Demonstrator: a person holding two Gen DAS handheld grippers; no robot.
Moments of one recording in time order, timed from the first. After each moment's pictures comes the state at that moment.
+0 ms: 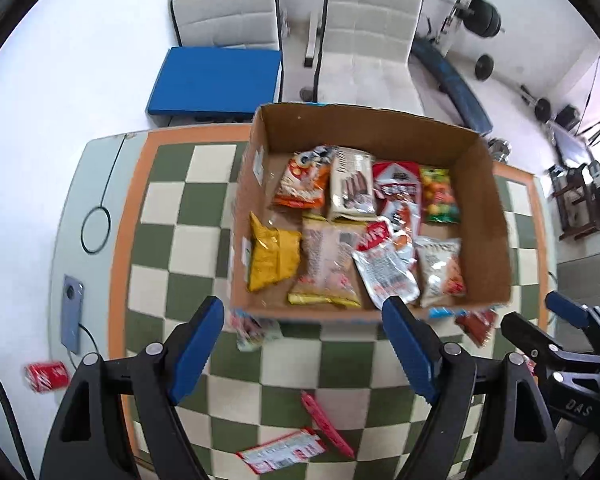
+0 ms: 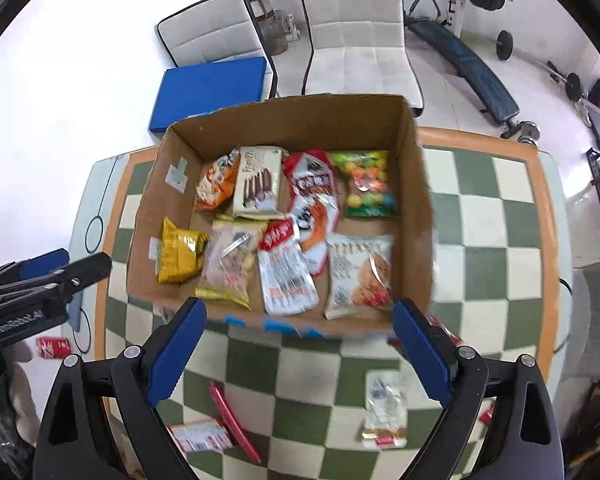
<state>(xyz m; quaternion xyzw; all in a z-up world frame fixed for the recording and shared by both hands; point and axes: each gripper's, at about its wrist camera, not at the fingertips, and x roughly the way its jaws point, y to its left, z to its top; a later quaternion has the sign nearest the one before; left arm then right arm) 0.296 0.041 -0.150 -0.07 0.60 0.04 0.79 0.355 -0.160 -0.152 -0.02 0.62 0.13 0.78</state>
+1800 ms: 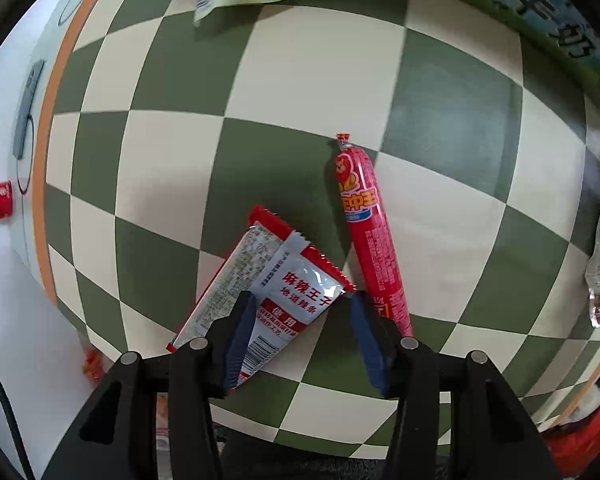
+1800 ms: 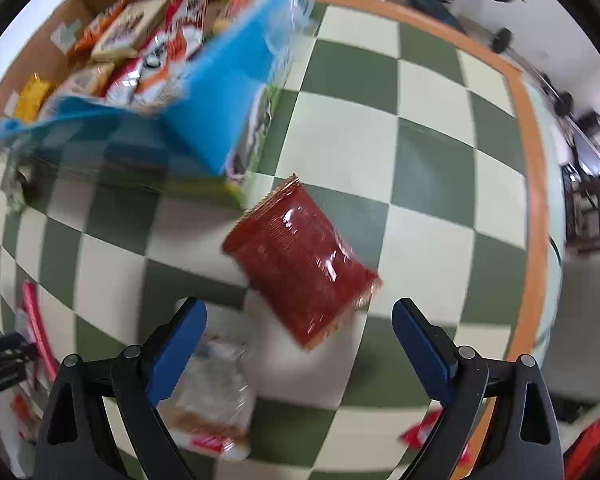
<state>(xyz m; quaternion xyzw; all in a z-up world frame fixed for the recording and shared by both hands) 0.133 -0.029 -0.392 -0.09 0.78 0.15 0.60 0.329 -0.276 -0.316 -0.17 0.66 0.11 0.72</state>
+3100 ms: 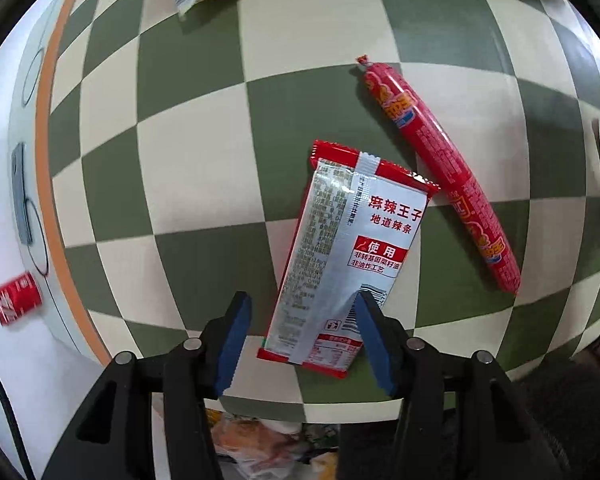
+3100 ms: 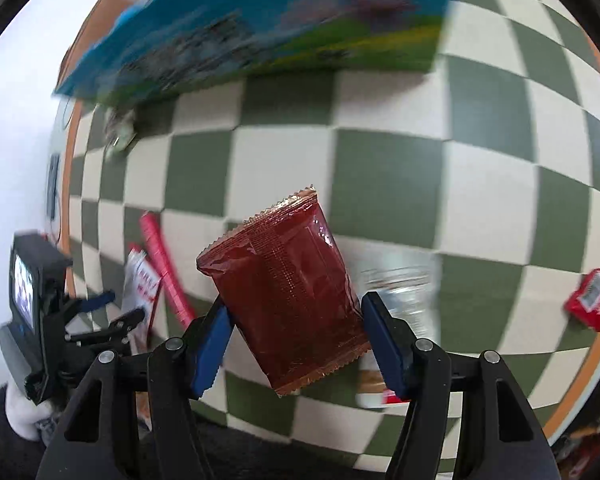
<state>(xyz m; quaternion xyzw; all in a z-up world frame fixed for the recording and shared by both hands) 0.093 0.019 -0.403 0.06 0.80 0.02 0.60 0.248 -0.232 -0.293 -0.02 0.75 0.17 0.64</state>
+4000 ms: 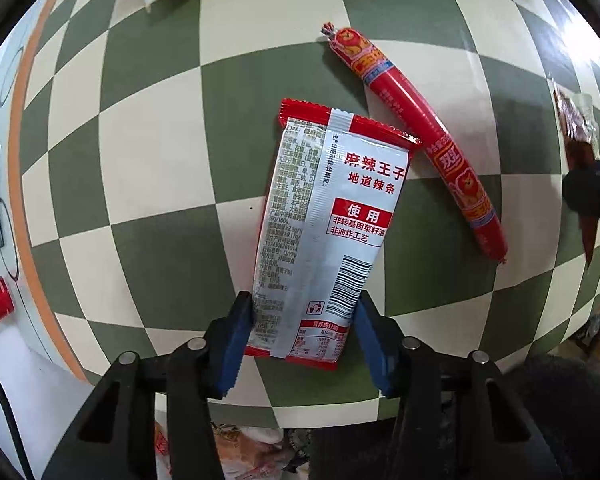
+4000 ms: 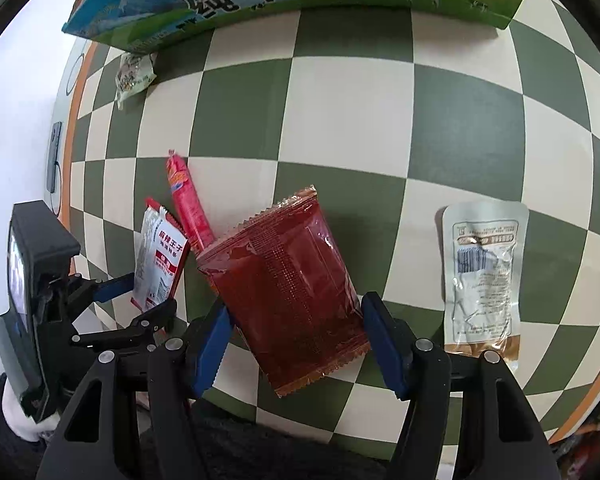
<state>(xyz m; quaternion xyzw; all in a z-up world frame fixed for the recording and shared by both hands) 0.075 -0.001 -0.428 0.01 0.78 -0.01 0.62 0.191 -0.170 -0.336 -0.03 0.77 0.17 0.61</state>
